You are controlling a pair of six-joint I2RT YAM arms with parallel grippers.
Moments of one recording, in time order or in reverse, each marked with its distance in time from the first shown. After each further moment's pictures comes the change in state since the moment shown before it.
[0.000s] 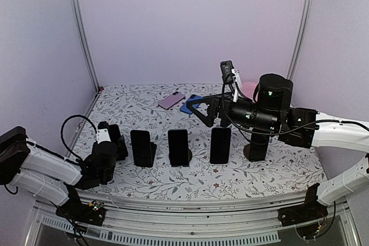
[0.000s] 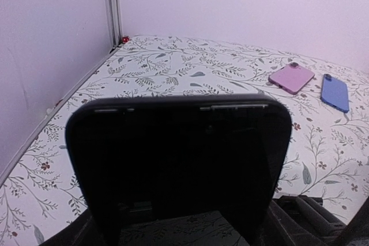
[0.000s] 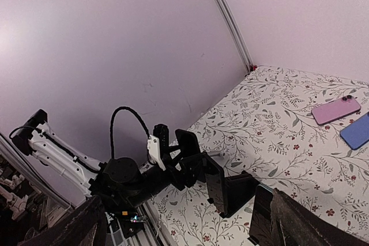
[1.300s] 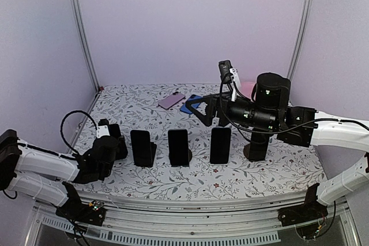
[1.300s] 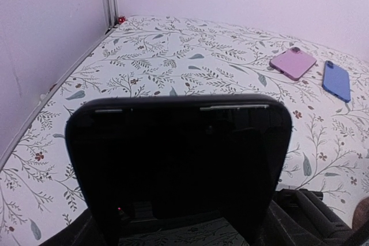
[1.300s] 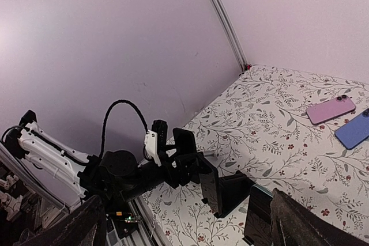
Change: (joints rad) left arm 0.056 -0.076 0.069 -0.254 0.106 -0.096; right arm 0.000 0.016 0.019 -0.023 0.023 -0.014
